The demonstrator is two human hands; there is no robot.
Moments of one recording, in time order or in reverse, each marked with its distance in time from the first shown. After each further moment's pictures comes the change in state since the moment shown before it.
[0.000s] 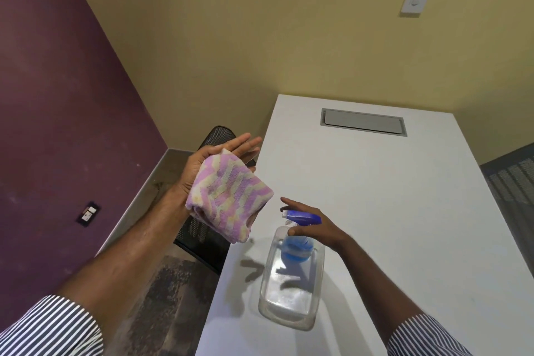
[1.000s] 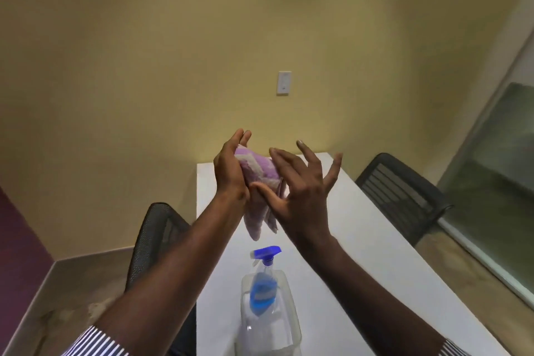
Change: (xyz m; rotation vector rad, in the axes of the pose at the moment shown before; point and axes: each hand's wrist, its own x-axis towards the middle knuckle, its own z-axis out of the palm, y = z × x) left_hand -0.017 0.042 0.187 0.102 0.117 0.339; right_hand -0.103 -0.262 0.099 -1.179 1.414 -0.451
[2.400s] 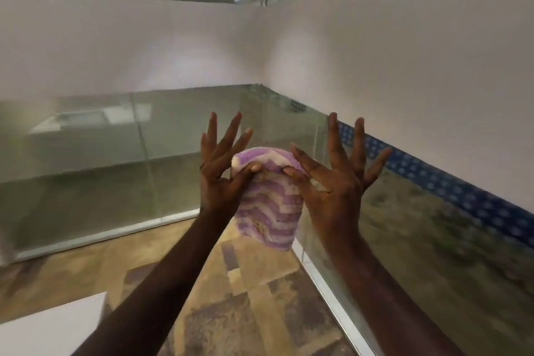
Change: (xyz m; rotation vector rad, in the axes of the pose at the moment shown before) left_hand -0.667 -0.177 0.322 -0.359 -1.647 0.600; right_hand -0.370 -0.048 -0.687 -1.566 0.588 0.586
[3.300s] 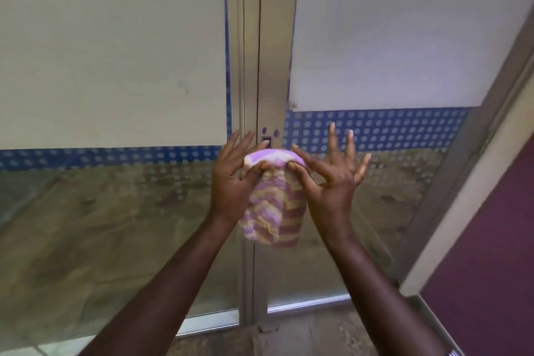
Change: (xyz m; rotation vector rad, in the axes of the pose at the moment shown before) left_hand -0.067 0.224 0.323 -1.265 -0.747 -0.042; right_hand -0.088 0.068 -0.304 -1.066 0.216 0.676
